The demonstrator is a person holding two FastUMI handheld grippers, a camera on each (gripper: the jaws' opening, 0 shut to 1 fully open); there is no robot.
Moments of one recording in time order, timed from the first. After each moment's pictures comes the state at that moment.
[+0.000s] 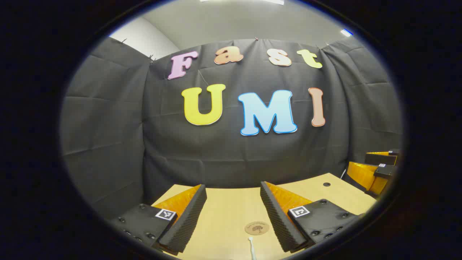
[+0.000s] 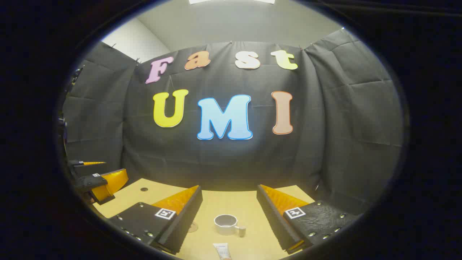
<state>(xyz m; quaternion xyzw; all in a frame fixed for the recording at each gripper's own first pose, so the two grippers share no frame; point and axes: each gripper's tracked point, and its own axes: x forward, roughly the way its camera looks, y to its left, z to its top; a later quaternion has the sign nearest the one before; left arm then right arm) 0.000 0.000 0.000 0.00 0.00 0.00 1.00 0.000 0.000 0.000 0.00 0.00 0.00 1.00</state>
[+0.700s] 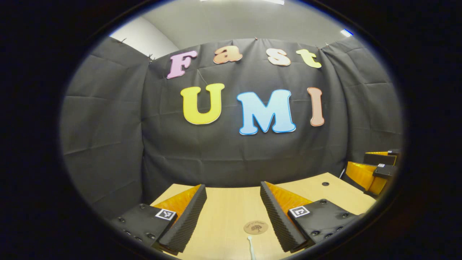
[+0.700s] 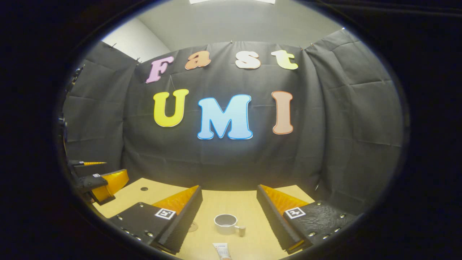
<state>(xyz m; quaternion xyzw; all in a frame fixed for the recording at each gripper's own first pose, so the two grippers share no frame) -0.001 -0.001 -0.001 0.00 0.00 -0.01 1.00 0.000 0.000 0.000 0.00 0.00 0.00 1.00</state>
